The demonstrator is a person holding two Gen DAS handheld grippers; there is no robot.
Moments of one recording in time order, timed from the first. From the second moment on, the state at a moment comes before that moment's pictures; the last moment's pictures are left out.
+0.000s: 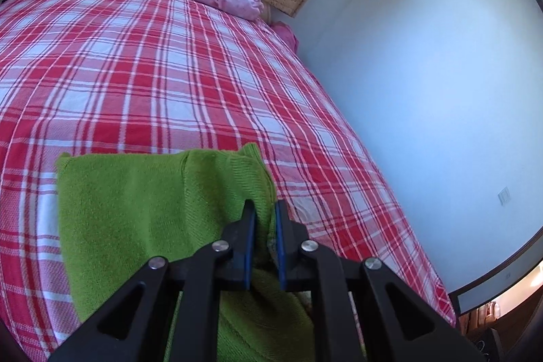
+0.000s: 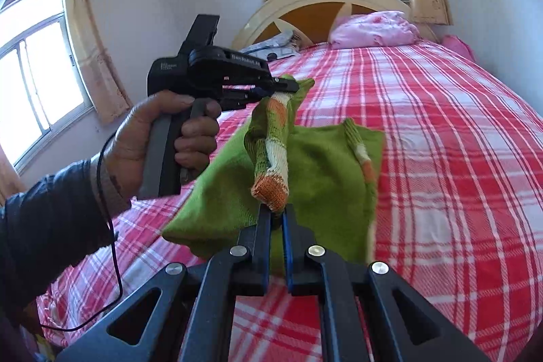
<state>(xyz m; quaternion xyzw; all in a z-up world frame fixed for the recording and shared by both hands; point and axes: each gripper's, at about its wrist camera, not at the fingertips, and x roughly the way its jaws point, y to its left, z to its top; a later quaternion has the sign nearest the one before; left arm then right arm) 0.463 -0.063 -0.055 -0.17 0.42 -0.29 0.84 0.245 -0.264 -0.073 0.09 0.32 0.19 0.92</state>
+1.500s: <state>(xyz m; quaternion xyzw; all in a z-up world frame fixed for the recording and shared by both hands) 0.334 -0.013 -0.113 -0.06 0.38 -0.21 0.90 0.389 -0.262 -0.099 0.12 0.41 0.15 0.89</state>
